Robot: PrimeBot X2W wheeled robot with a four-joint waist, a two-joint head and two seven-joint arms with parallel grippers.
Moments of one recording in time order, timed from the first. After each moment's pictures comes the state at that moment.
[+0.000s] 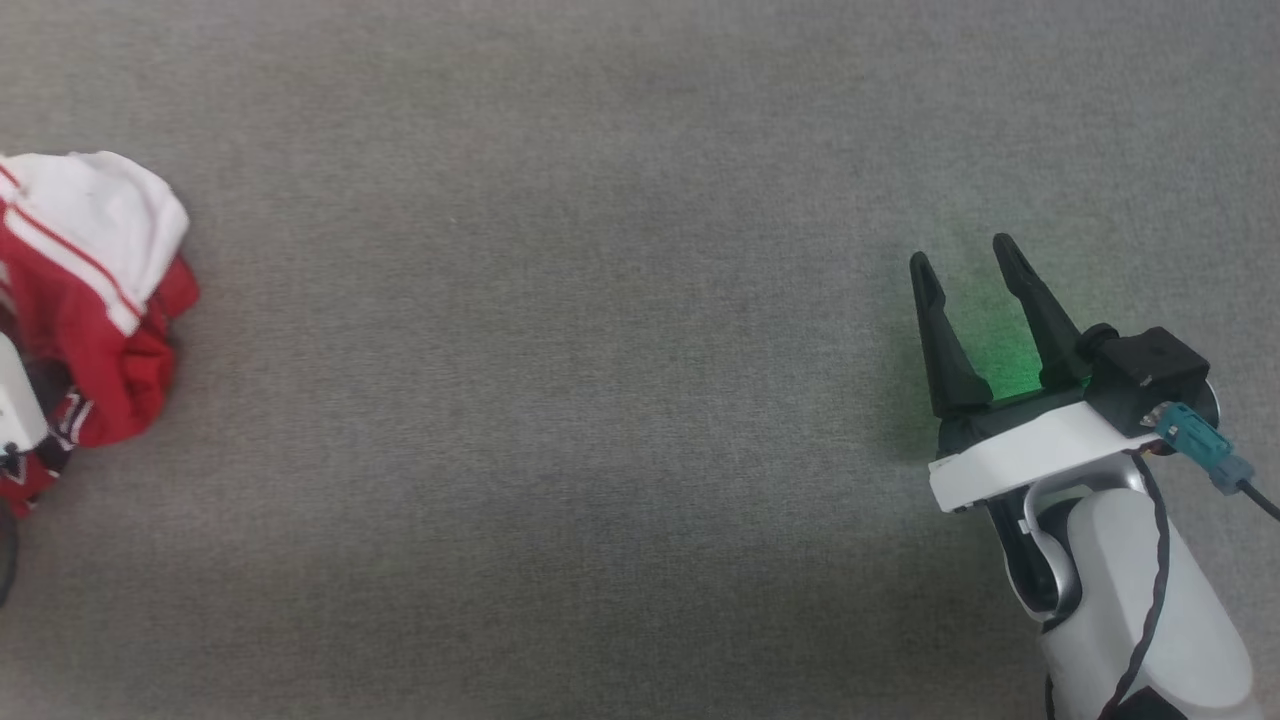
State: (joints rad) left arm -0.80 0.68 -0.36 0.98 -0.87 -0.14 0.43; right arm -0.38 -0.13 0.12 0.27 0.26 0.13 -0.26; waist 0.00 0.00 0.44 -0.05
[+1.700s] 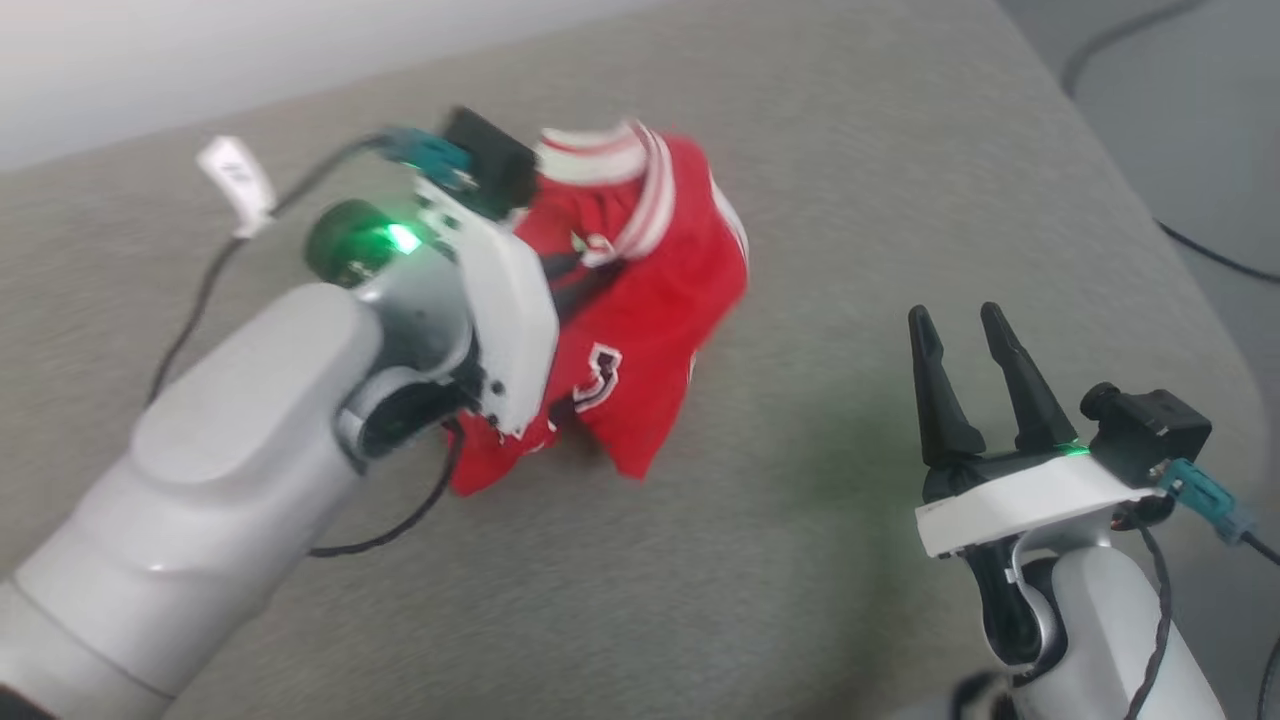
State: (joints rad) left arm -0.95 0.48 -0.85 0.30 -1.00 -0.13 0.39; right arm -0.28 -0.05 0.09 0.26 0.41 0.13 -0.26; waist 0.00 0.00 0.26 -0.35
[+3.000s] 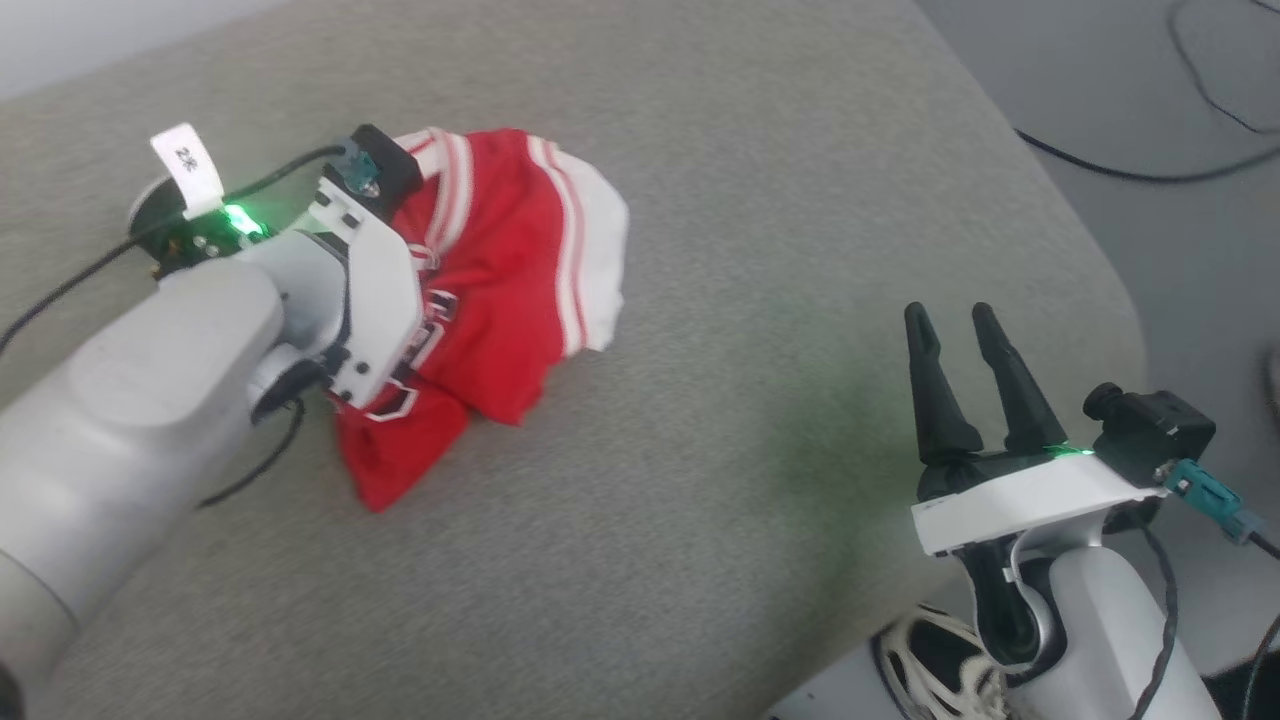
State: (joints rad) left arm -1.17 0.56 -1.26 0.70 -0.90 -0.13 0.36; right arm -0.29 -0.05 0.12 0.26 0.52 0.13 -0.26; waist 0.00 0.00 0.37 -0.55
